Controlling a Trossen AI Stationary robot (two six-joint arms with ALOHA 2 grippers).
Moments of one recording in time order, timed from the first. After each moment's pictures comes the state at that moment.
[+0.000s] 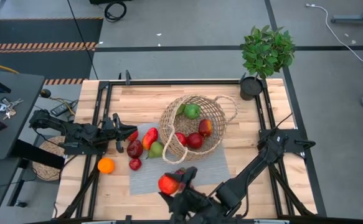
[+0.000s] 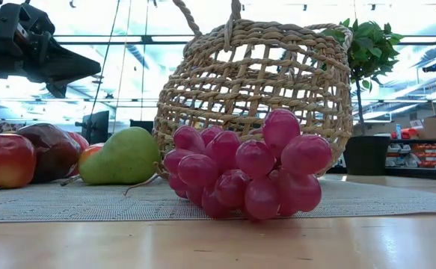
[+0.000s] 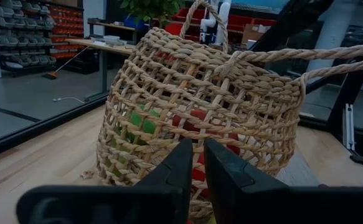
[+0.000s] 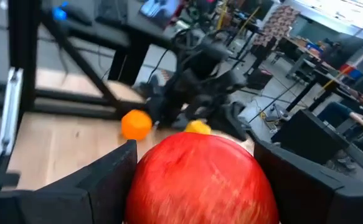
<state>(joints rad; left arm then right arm) -0.35 0.11 0.01 0.10 -0.63 -0.17 0.70 2.27 2.36 -0.64 1.11 0.11</state>
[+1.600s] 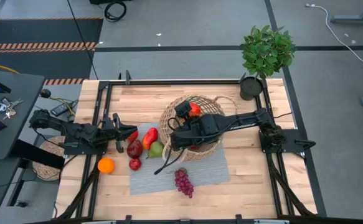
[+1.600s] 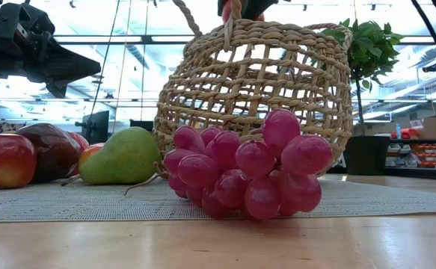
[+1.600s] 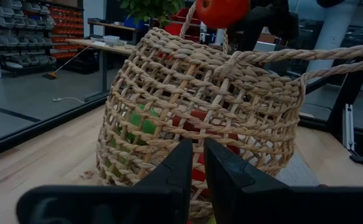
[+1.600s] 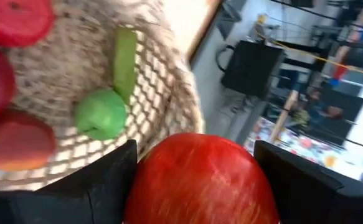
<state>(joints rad) -0.35 0.11 0.01 0.10 -0.63 -0.17 0.24 2.12 2.35 -1.55 0.89 -0.51</state>
